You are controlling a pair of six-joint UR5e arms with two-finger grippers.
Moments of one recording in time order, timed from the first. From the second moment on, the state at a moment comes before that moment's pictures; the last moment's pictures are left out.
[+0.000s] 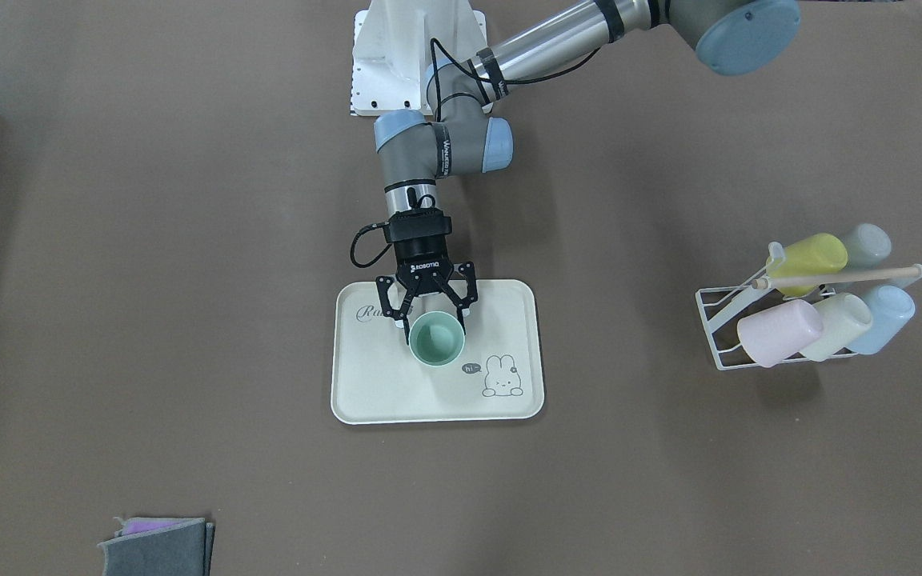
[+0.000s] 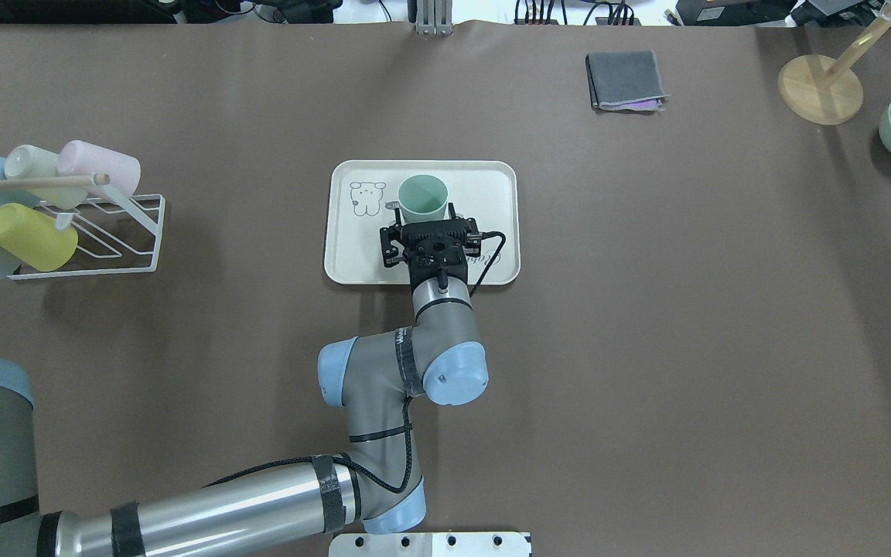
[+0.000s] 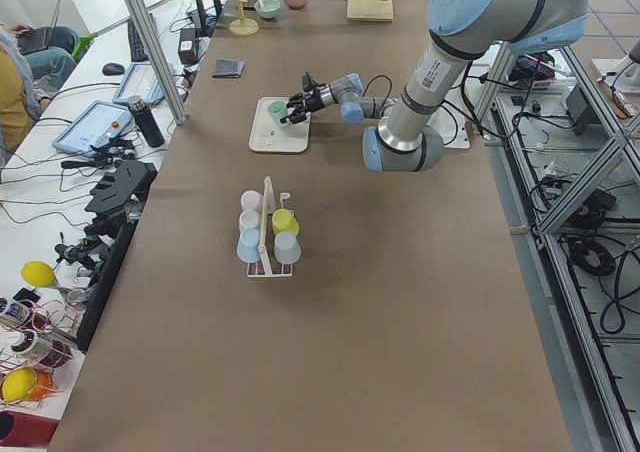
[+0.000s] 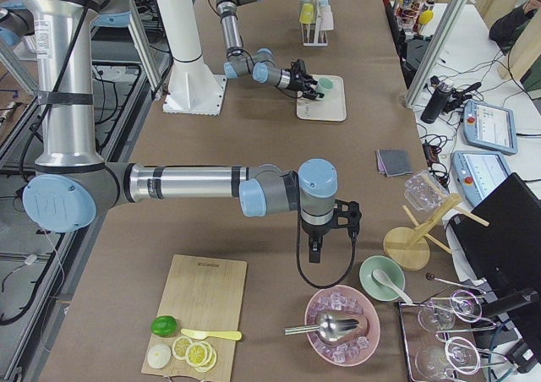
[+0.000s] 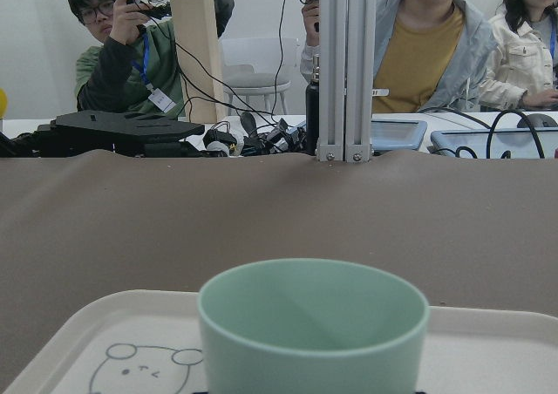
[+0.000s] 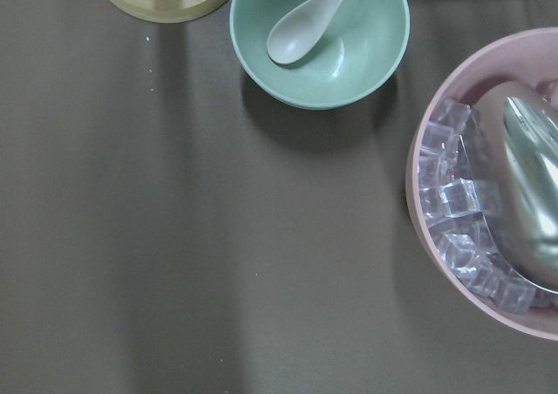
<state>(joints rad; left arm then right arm) -0.29 -2.52 -1.02 -2.03 -0.59 -1.44 1.53 -1.61 1.65 -1.41 2.30 0.25</state>
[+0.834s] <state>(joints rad) -0.33 -2.46 -1.21 -2.12 -0.64 -1.30 1.53 -1.62 1.76 -1.57 2.27 0.25</state>
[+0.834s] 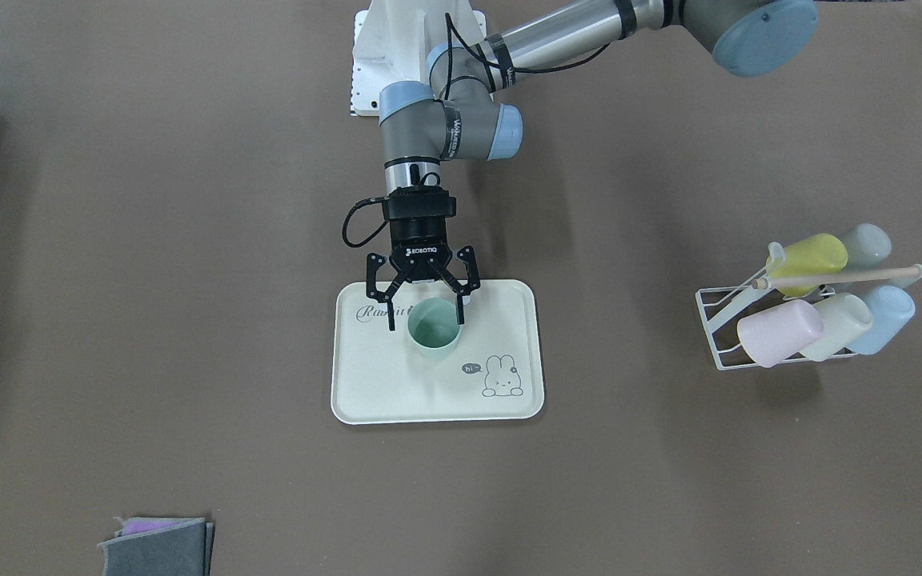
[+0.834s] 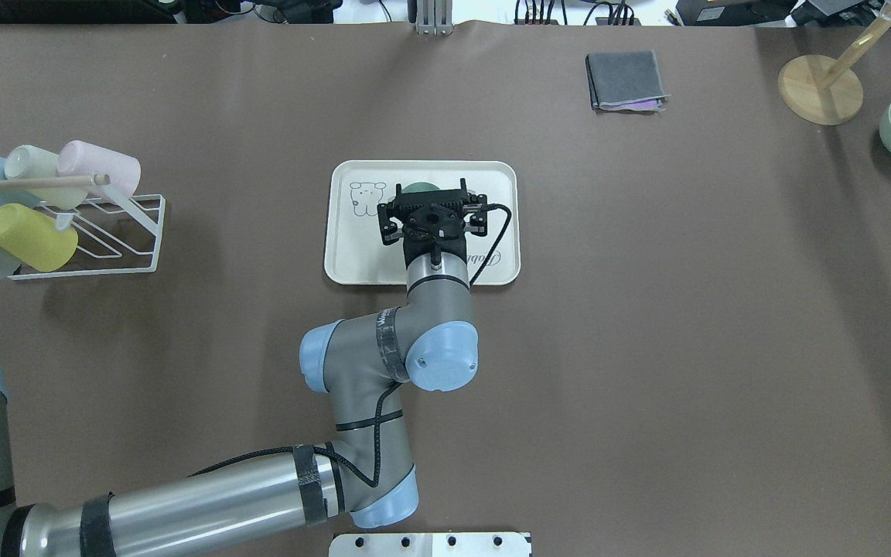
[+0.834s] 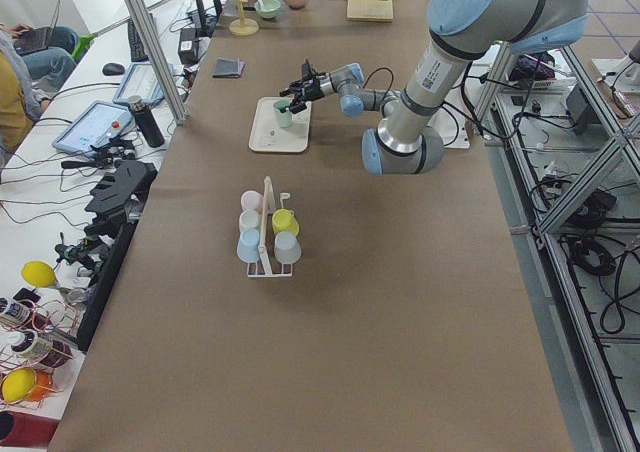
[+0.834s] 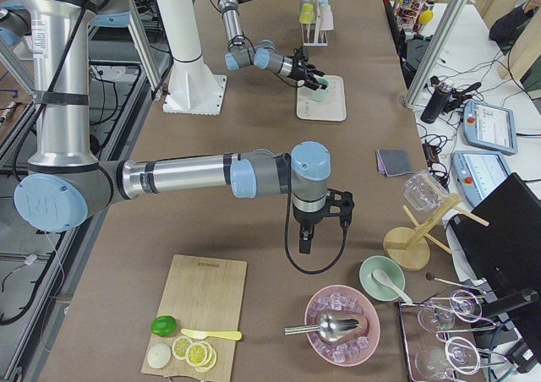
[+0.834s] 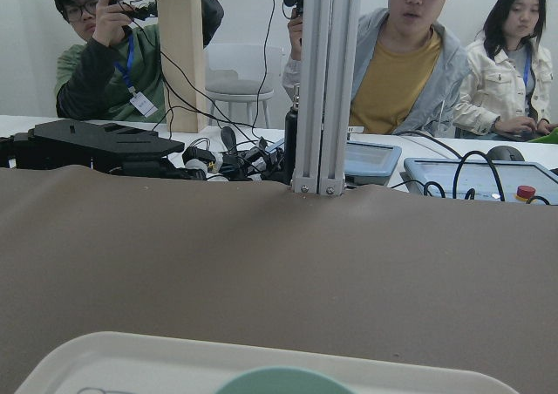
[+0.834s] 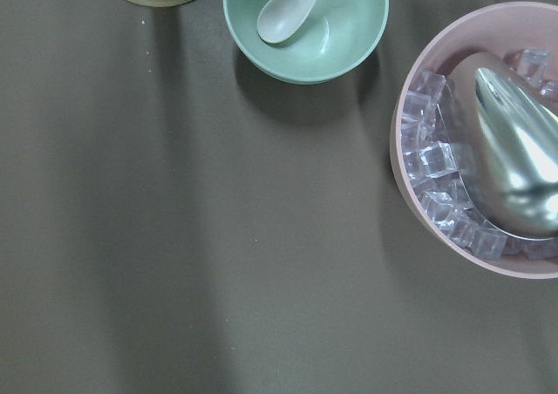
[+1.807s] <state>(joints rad) -0.60 -2.35 -1.55 -2.02 -1.38 -0.74 1.53 -1.61 1.78 -1.57 2.27 0.25</state>
